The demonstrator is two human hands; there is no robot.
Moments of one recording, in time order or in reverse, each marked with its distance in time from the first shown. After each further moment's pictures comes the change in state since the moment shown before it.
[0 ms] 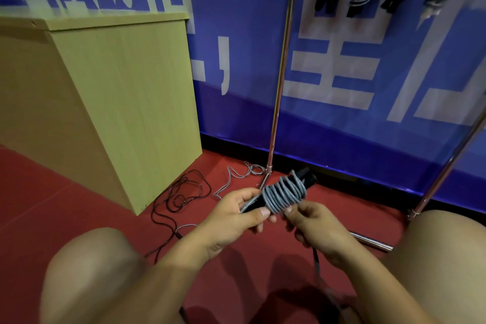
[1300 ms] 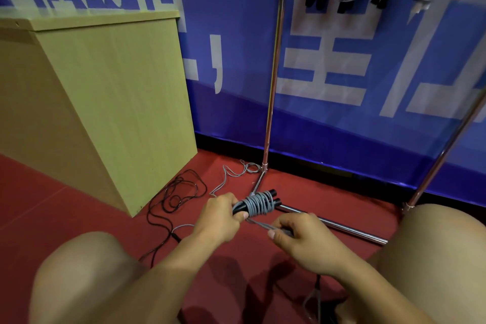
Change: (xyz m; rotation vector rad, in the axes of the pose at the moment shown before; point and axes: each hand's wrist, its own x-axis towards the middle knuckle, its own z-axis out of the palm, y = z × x) left_hand 0.027 -0.046 -0.019 0.989 0.394 -0.283; right_hand -0.021 -0.003 0.002 -0.653 -0.084 -0.356
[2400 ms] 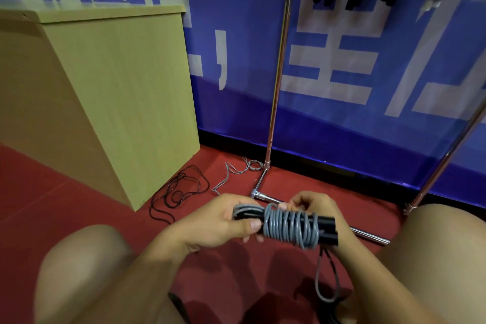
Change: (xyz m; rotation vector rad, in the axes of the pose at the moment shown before) left_hand -0.041 0.017 -0.065 -0.690 -0.613 0.503; right_hand 0.025 0.033 -0.003 0.252 0.219 0.262
